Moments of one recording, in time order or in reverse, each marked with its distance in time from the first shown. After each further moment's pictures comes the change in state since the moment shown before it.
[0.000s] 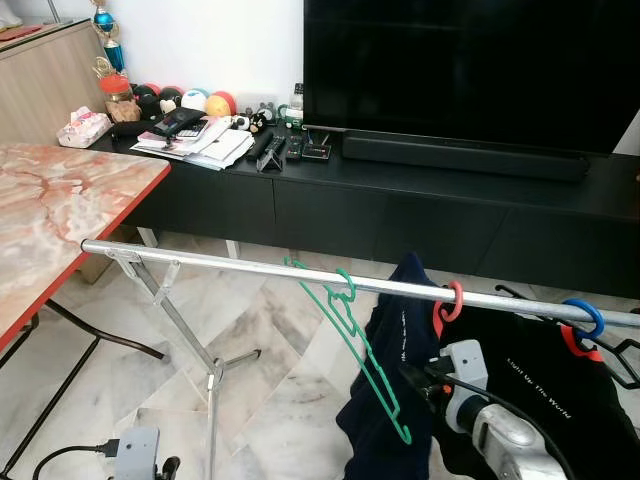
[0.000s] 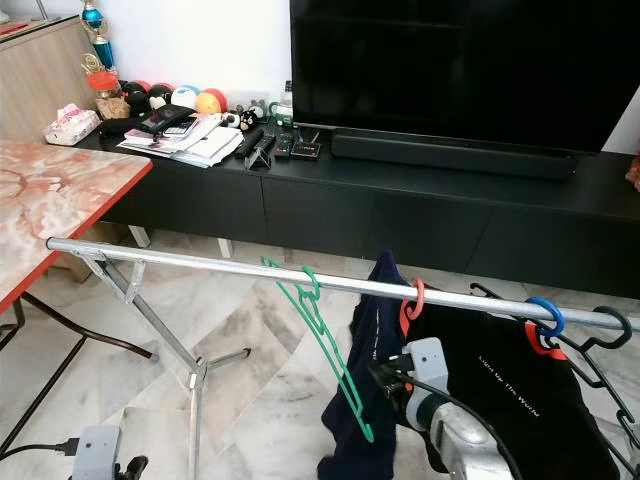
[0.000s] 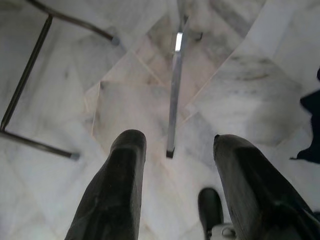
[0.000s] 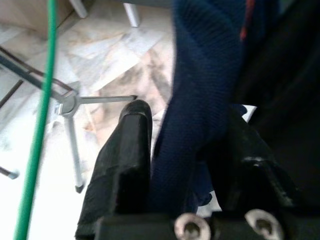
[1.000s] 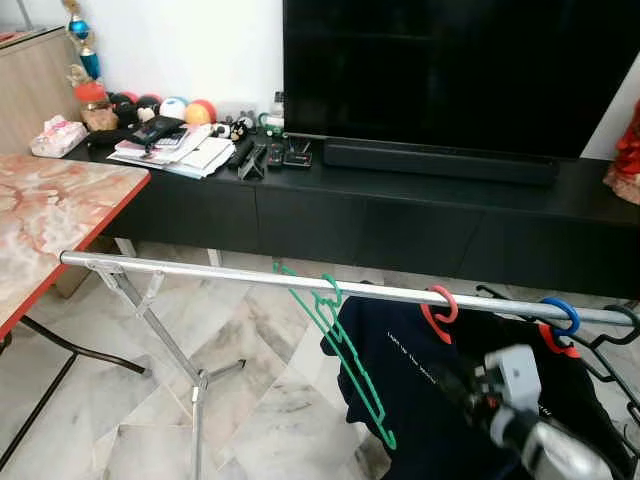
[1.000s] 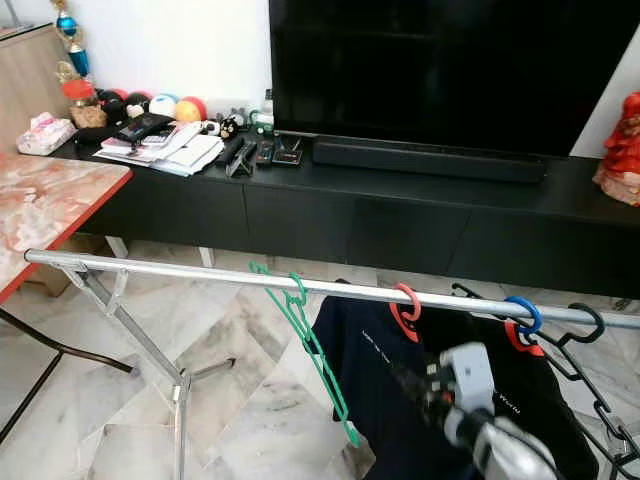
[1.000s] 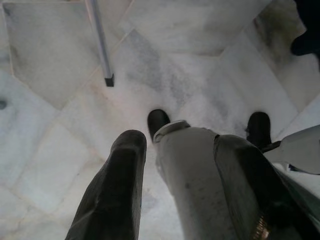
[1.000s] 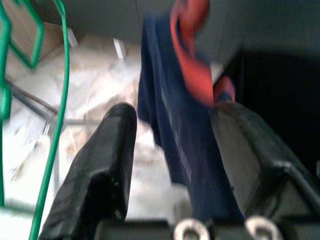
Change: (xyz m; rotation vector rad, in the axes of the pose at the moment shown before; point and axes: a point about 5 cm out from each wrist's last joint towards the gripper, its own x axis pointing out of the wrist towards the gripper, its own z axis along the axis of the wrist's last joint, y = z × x) left arm -0.028 -0.048 -0.072 0.031 0.346 -0.174; right arm -0.043 -0.001 0.035 -0.085 -0.091 0.006
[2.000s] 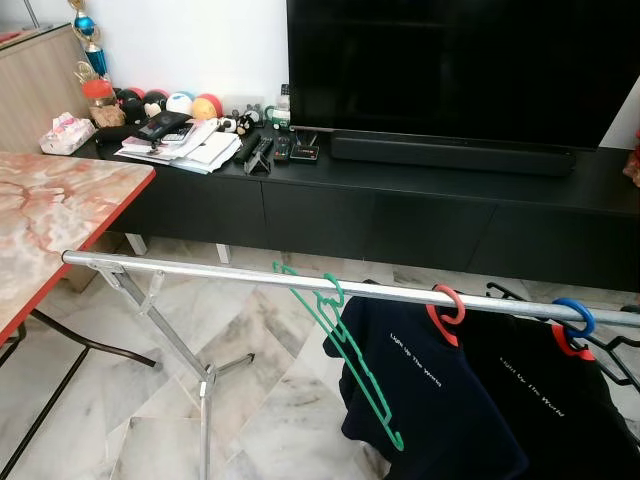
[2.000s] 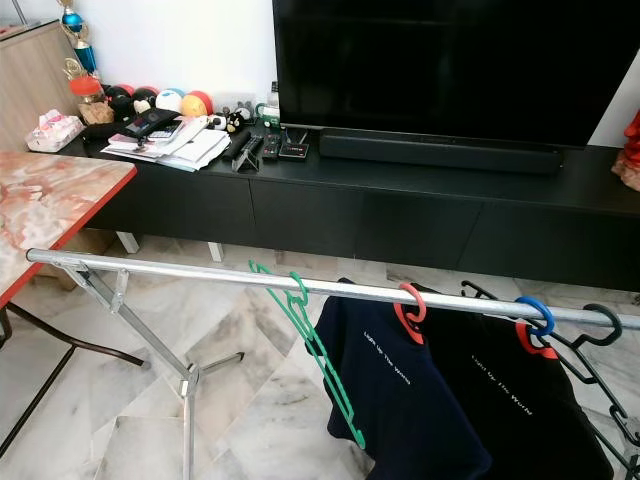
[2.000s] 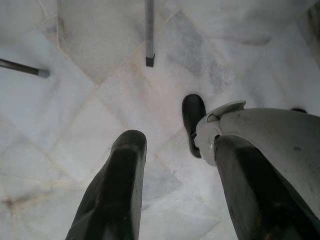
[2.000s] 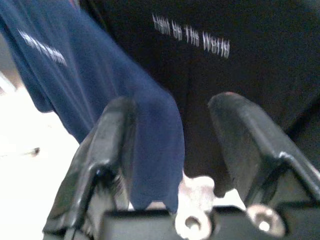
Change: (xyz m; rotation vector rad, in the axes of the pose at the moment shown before) left arm -0.016 0.057 -0.015 -0.056 0.029 0.094; right arm -0.127 0.030 -0.100 0.158 -0.206 -0.558
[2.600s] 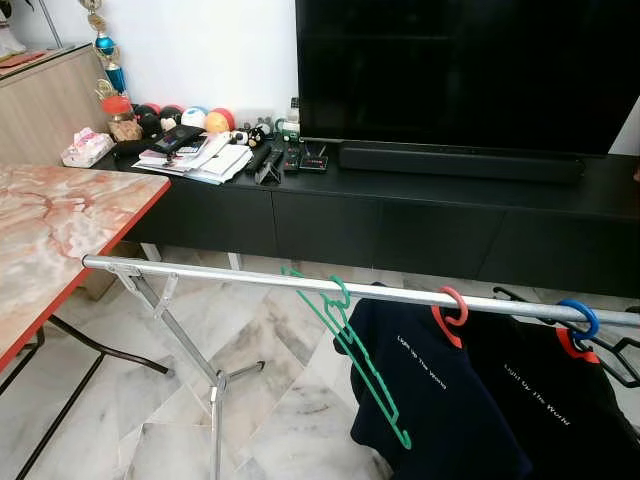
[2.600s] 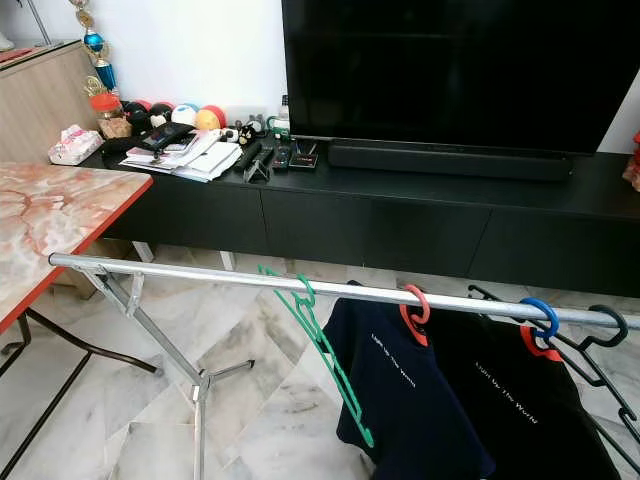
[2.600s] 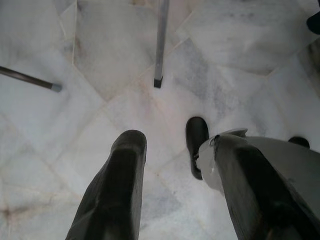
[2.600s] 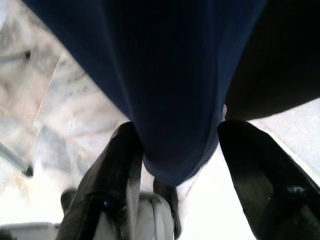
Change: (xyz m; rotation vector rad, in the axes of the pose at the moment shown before) left arm 0.003 -0.007 0.013 -0.035 -0.062 0.005; right arm 0.052 -0.006 -0.089 0.062 0.639 -0.061
